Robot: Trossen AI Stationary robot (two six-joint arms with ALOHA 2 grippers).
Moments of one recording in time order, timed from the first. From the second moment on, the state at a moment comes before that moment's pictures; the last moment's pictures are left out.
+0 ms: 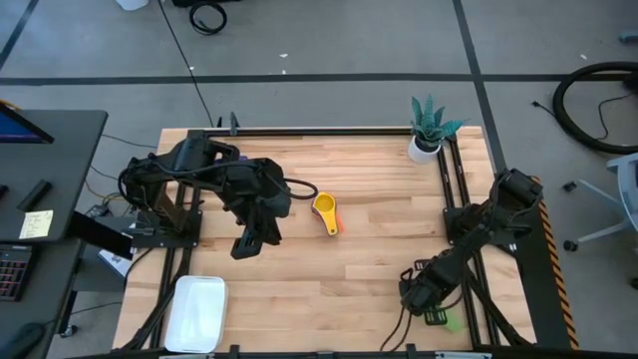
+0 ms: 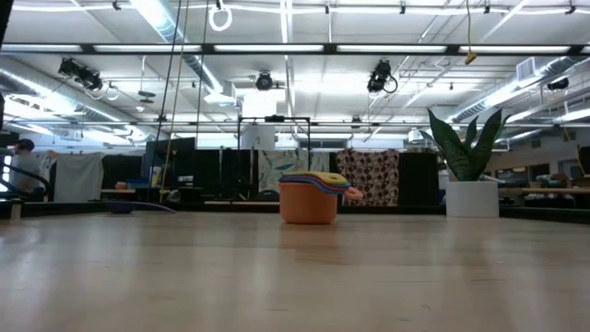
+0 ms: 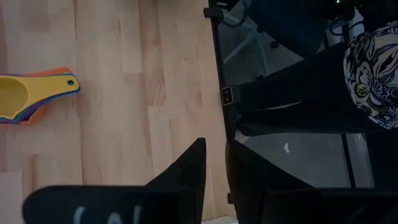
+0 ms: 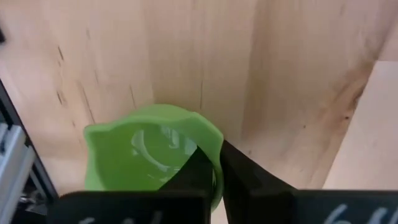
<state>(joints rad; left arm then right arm) -0.18 1.75 2.35 -1.53 0.31 -0.26 0.79 1.68 0.82 -0.63 -0.25 0.81</state>
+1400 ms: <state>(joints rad) -0.23 1.69 2.35 -1.57 0.34 -0.33 -0.21 1.90 1.72 -0.98 -0.25 -0.03</state>
